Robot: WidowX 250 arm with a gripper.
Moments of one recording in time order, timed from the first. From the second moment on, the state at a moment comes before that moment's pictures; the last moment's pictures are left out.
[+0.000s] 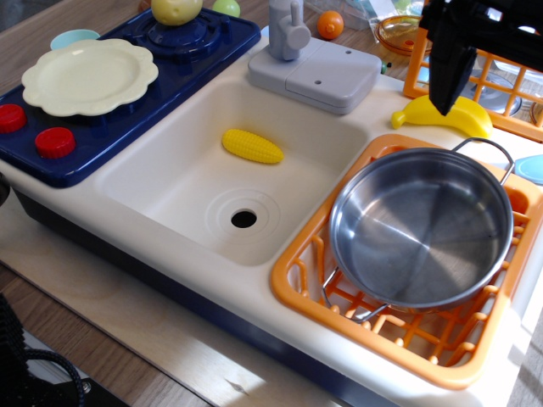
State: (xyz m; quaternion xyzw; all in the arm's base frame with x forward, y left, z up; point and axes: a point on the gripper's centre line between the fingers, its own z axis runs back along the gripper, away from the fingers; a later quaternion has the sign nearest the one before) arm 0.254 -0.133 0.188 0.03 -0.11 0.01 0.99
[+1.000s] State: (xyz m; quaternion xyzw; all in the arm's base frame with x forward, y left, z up) arm 0.271 -0.149 0.176 0.05 -0.09 0.13 0.99
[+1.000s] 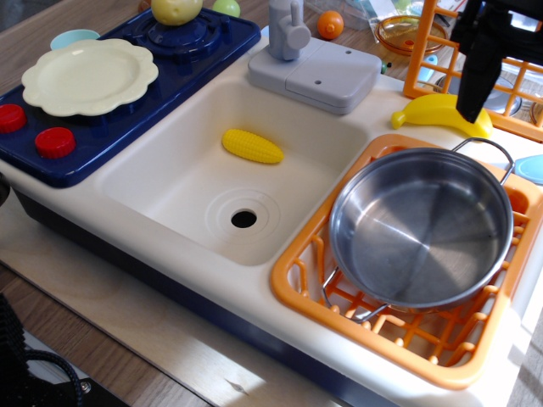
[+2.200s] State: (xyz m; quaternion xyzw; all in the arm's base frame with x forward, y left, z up) arm 0.251 -0.153 0.124 0.03 -0.10 0.15 0.98
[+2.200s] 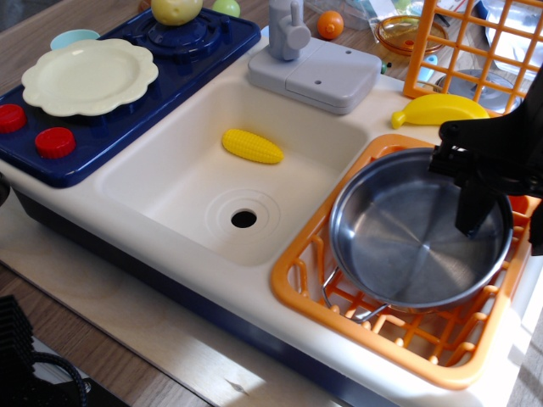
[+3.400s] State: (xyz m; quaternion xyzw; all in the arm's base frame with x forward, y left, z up) arm 0.232 -0.107 0.182 0.14 -0.10 0.10 0.98
